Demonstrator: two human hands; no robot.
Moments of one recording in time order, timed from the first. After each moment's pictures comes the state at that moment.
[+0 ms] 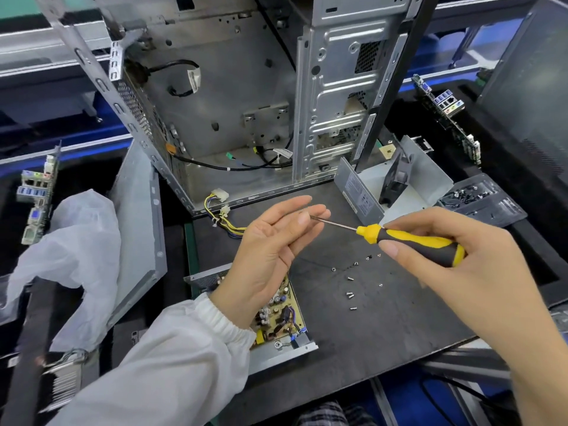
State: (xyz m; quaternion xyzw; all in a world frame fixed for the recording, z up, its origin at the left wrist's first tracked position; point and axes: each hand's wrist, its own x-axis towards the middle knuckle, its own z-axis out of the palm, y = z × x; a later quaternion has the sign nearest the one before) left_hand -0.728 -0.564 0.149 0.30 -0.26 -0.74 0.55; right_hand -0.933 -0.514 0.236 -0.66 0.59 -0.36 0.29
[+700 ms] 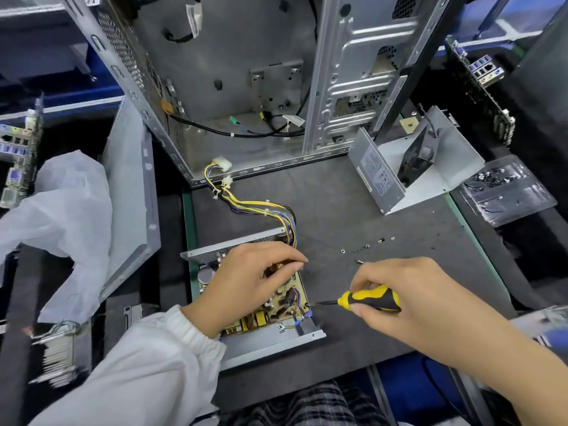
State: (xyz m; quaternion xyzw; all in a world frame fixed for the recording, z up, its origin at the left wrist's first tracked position) left_hand -0.679 -0.528 0.104 0.48 -0.77 -0.31 0.29; right_hand -0.912 -0.511 0.187 -0.80 0.52 -0.02 0.29
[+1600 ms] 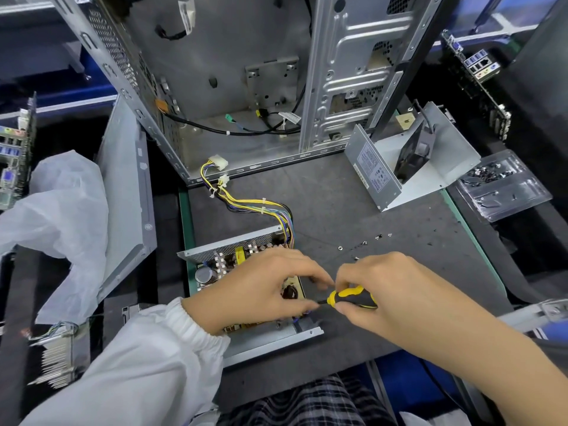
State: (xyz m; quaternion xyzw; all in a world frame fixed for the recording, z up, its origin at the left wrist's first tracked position) left_hand -0.691 -0.536 0.120 0.35 -0.83 -0.41 0.17; right_hand -0.891 -0.516 0.197 -0.83 0.49 0.08 0.23
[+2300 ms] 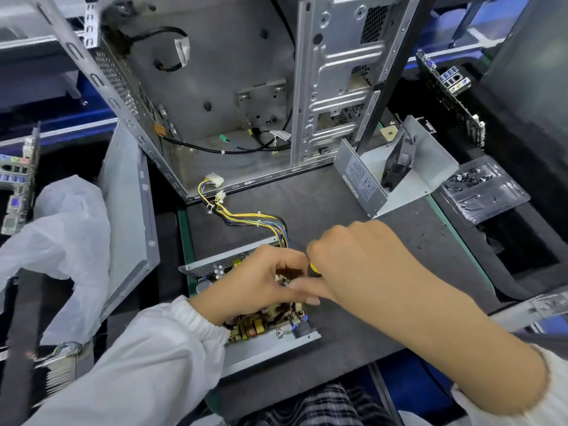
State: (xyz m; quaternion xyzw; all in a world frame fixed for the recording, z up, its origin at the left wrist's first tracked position) left_hand -0.696 -0.545 0.131 0.39 -0.70 -0.56 0.21; right_hand -0.849 -0.541 0.225 -0.88 0.45 0.14 0.07
